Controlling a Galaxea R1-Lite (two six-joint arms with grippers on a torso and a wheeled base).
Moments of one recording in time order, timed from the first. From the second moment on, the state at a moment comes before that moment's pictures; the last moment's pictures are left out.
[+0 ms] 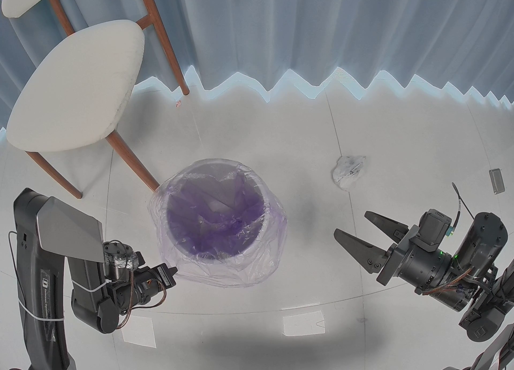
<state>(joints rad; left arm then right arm) -0.20 2.41 -0.33 -1.55 -0.17 -0.61 0.63 1.74 -0.18 -1.55 0.11 0.31</state>
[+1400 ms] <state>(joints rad) -0.19 2.51 -0.41 -1.55 -0.13 -0.61 0.63 1.77 -0.17 -1.55 0.11 0.31</state>
